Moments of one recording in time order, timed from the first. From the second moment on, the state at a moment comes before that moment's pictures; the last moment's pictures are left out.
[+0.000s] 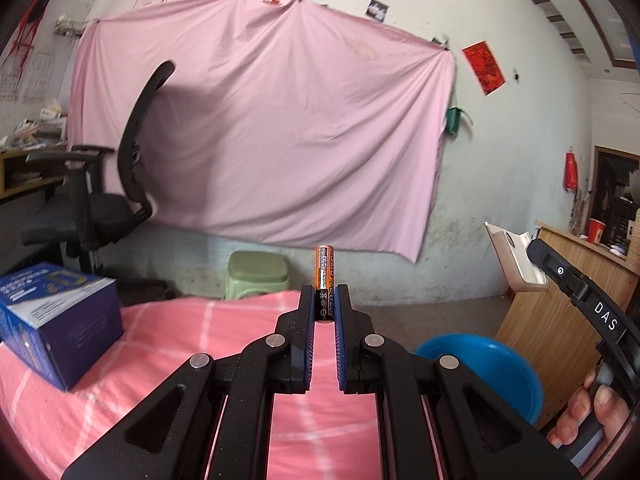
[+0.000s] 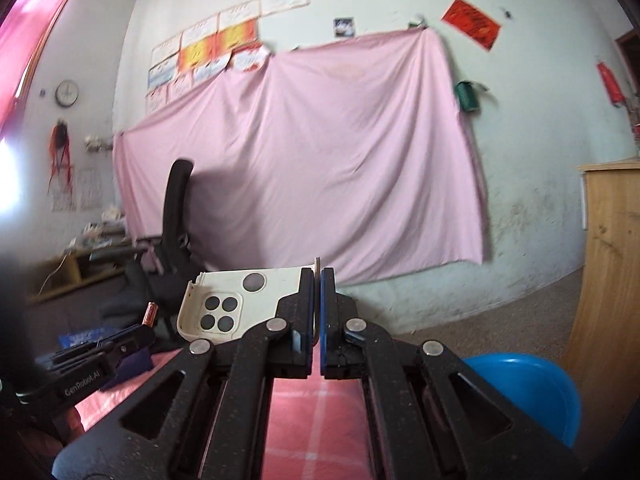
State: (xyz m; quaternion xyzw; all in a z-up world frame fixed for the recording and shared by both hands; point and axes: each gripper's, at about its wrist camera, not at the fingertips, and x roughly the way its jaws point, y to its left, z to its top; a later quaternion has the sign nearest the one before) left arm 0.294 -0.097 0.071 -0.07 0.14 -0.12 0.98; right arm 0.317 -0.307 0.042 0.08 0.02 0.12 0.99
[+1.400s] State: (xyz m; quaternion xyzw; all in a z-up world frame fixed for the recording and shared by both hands) left arm 0.356 -0.291 0.012 -0.01 0.34 -0.28 0.90; right arm 0.340 -0.447 -0.044 0.11 0.24 -0.03 0.97
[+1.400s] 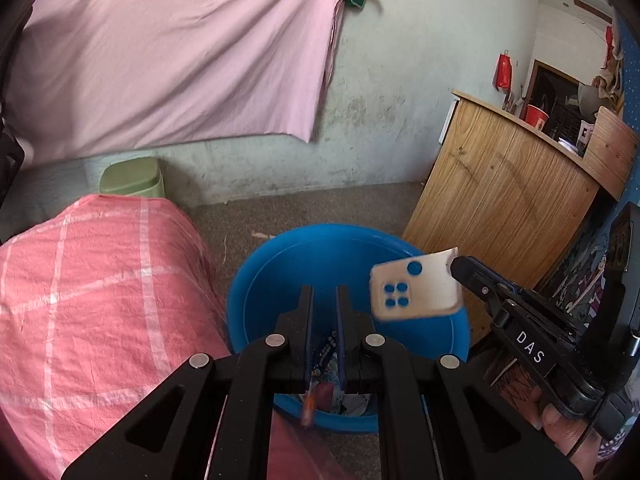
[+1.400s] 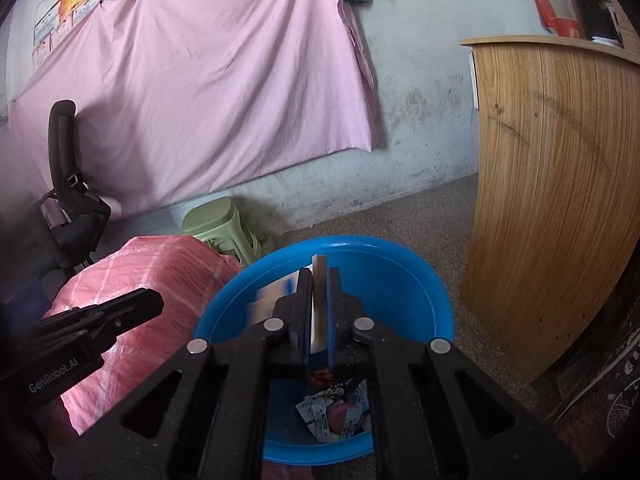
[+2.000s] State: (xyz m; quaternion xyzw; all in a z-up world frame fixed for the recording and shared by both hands) left arm 0.340 -0.256 0.027 -0.02 0.32 -0.23 0.92; right arm 0.323 -0.438 -0.027 0.10 0.22 -0.02 0.97
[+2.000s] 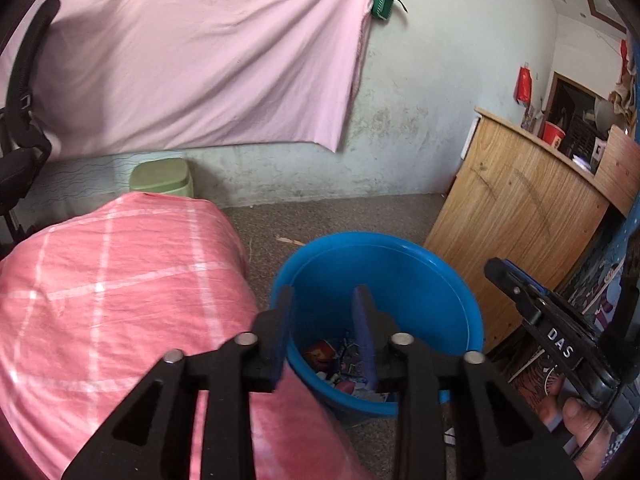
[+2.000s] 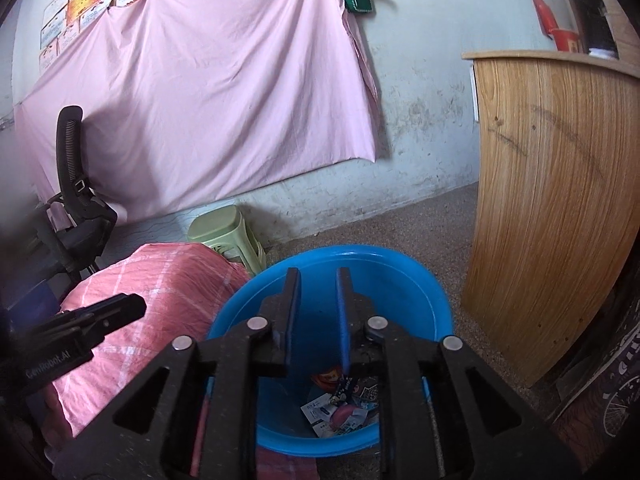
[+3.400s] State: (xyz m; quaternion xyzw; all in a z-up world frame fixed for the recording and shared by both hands) left arm 0.080 -0.056 0.067 -0.06 0.17 -0.11 0.98; right arm 0.069 -0.303 0.020 0.03 0.07 0.01 1.00
